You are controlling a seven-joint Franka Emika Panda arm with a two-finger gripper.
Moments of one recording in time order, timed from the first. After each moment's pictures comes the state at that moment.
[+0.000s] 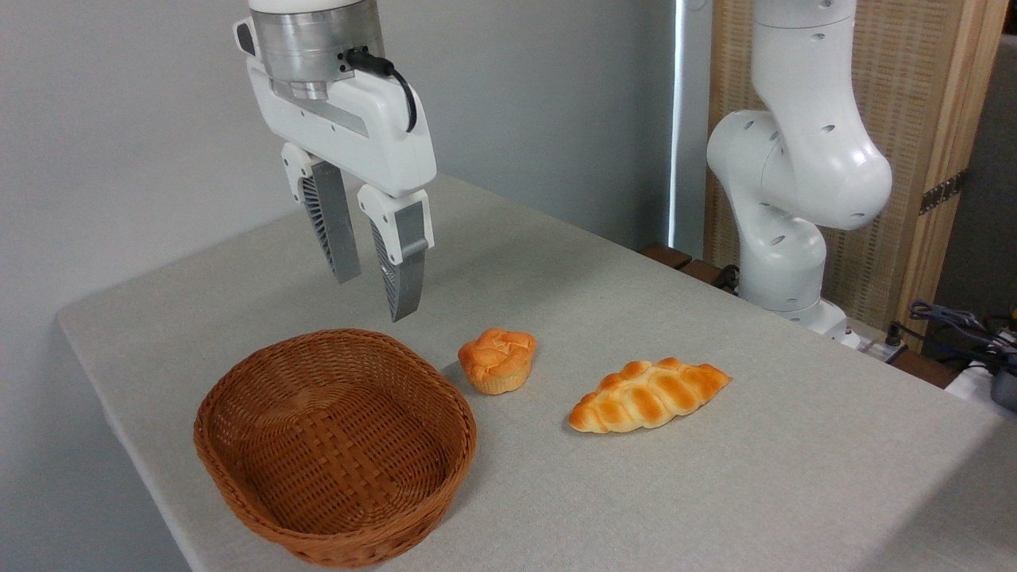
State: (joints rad) arm -0.14 0.06 0.10 -1.54 -0.07 1.64 0.68
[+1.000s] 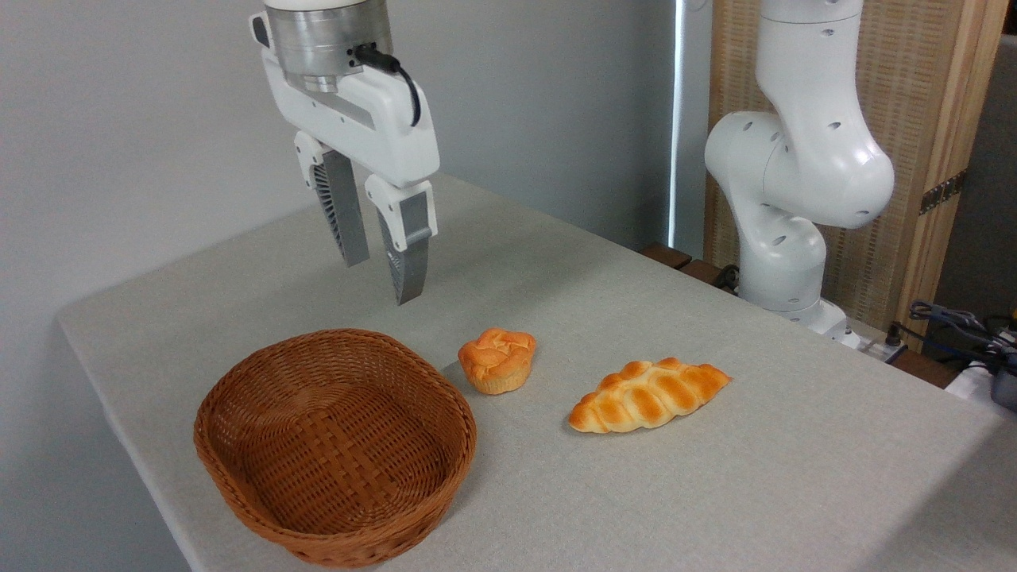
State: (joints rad) arm -0.09 0.00 0.00 -1.62 -0.08 1.66 0.68
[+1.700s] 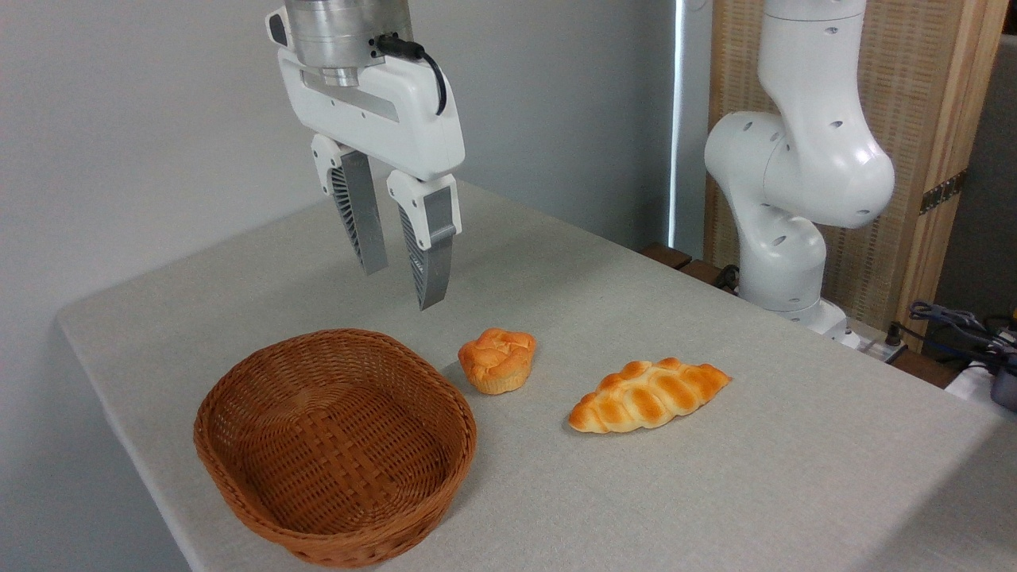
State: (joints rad) arm -0.08 -0.03 0.02 -1.64 -0.03 1.66 0.68
